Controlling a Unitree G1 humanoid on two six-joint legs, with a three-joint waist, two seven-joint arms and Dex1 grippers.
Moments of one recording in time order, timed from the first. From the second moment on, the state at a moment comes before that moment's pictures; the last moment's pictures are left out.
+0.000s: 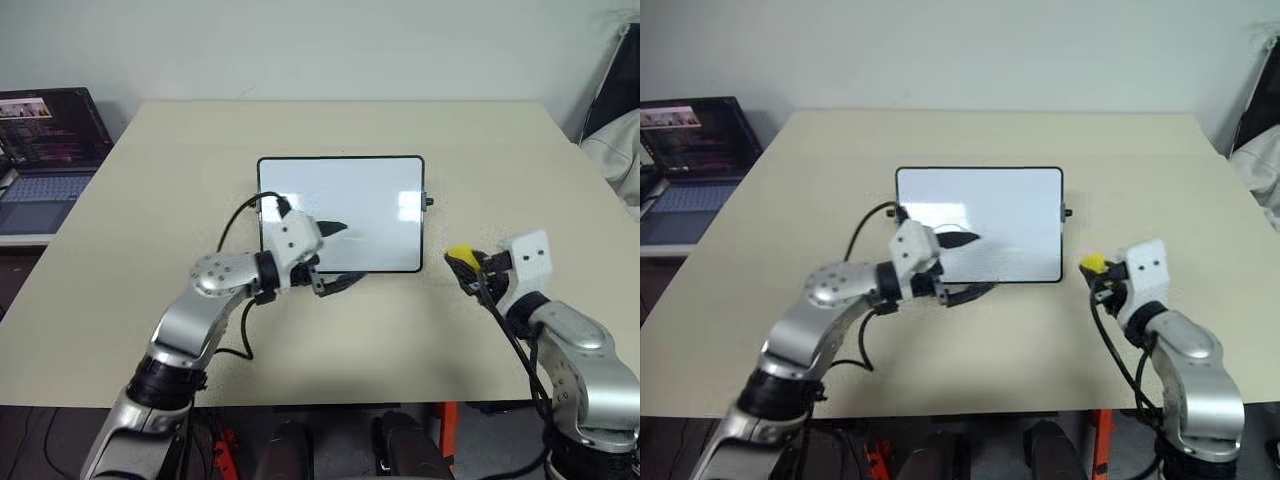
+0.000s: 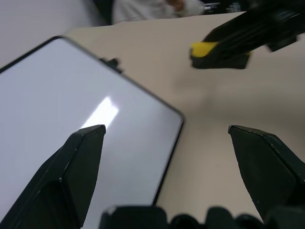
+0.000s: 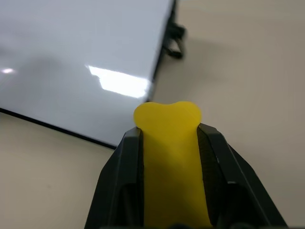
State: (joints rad) left arm -0.51 0.50 -0.25 -0.20 -0.27 0.34 -0.91; right arm -0.11 -0.25 -0.23 -0.68 0.07 1.00 0.42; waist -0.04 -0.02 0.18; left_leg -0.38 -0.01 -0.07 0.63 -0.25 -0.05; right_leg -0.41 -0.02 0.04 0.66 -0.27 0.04
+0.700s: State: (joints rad) left arm -0.58 0.38 -0.38 0.04 -0.17 0.15 -1.07; right arm -0.38 -0.23 -0.28 -0.04 0.10 0.75 0.19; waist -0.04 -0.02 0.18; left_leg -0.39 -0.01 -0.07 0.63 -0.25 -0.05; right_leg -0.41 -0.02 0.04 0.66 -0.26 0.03
